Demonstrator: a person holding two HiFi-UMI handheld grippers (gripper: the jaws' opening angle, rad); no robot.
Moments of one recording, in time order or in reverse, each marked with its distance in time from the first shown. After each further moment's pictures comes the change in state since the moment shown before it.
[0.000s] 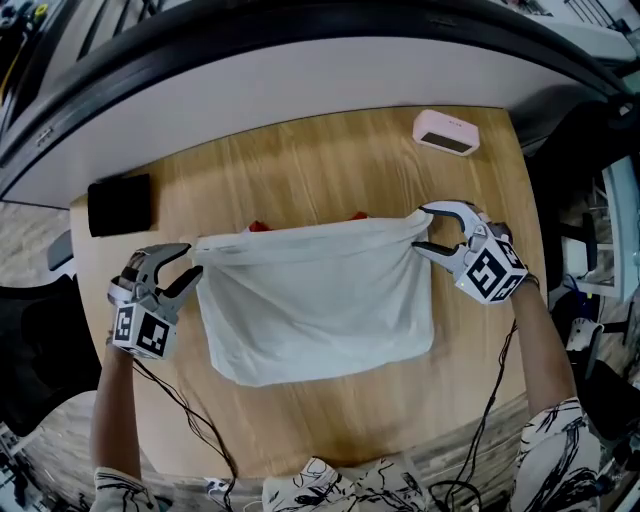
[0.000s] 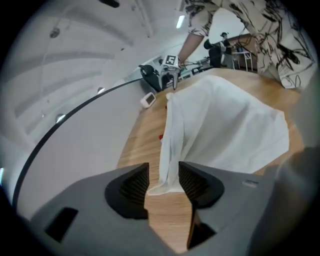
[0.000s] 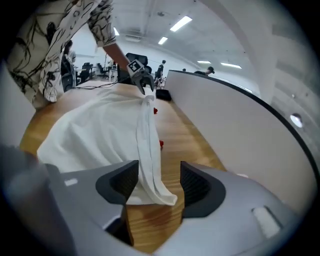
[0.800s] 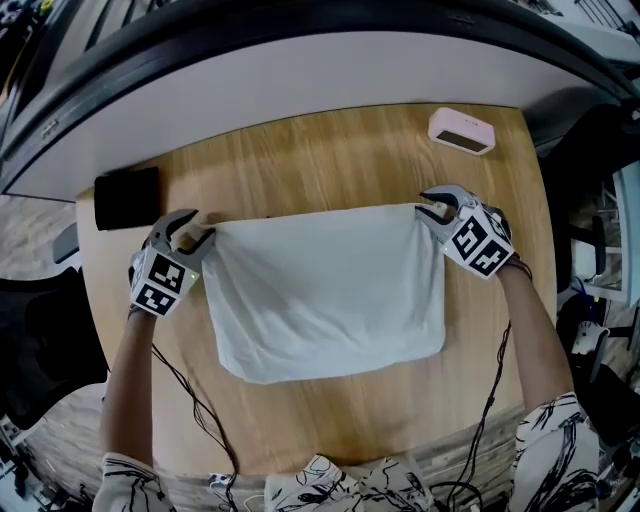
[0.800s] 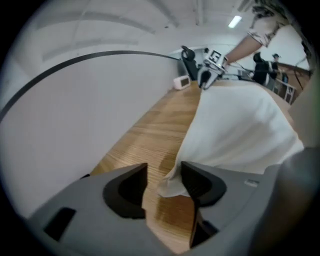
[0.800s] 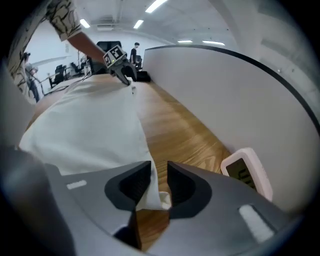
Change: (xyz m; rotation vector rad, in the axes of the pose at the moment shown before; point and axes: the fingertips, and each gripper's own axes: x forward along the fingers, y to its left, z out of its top) left arm 0.050 0.044 -0.041 -0.460 0.147 0.036; right arm 0.046 -0.038 -0.036 0.227 0.173 -0.086
